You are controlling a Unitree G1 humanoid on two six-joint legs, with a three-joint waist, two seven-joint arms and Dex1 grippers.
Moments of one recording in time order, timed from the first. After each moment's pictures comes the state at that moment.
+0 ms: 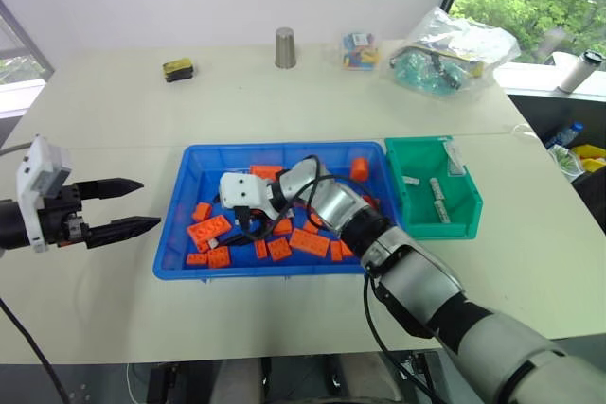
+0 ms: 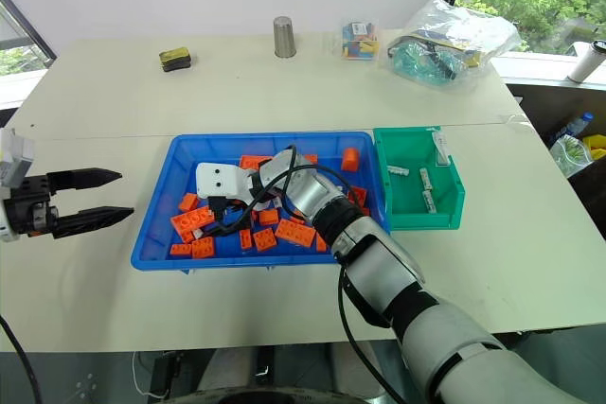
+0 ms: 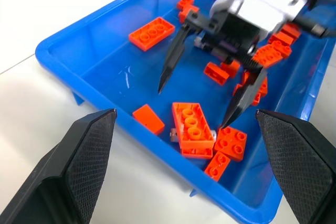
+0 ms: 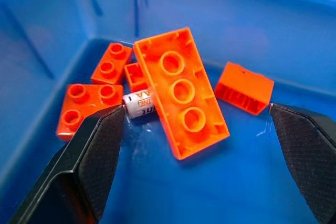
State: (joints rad) left arm -0.01 1.08 0.50 -0.14 -0.68 0.65 -1.26; right arm -1.03 0.06 0.52 0.86 -0.11 -0.07 1.07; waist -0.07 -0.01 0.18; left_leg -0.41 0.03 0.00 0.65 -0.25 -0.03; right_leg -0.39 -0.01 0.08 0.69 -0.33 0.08
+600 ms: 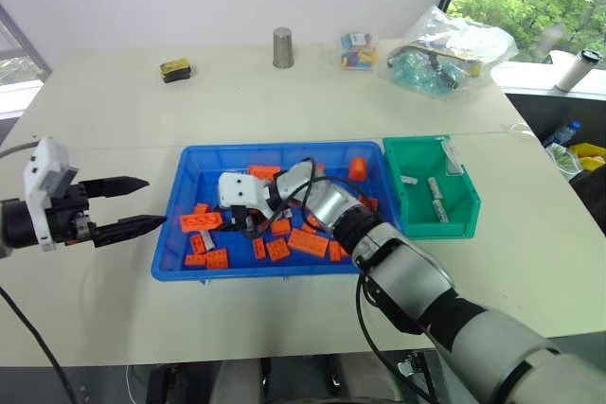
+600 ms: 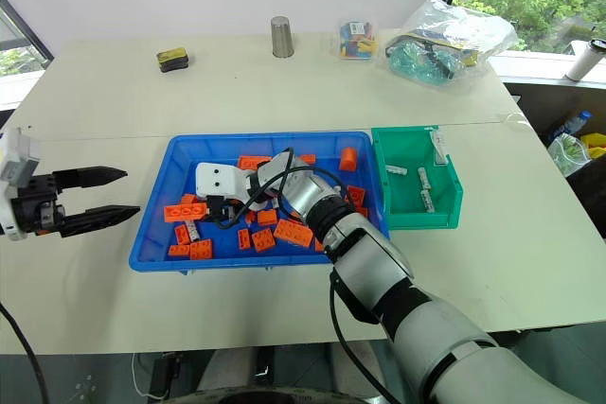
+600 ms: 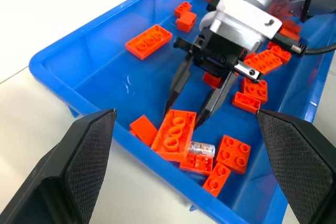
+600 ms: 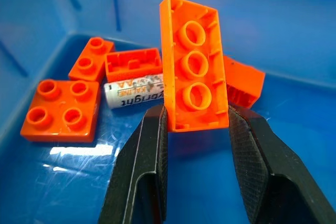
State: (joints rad) left arm -0.02 1.06 0.49 -0.17 -0.69 0.65 -1.22; right arm -1.08 0.10 0.45 1.03 -0.14 -0.16 1.04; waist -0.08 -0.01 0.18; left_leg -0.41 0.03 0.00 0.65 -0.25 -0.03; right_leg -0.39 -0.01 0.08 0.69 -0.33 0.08
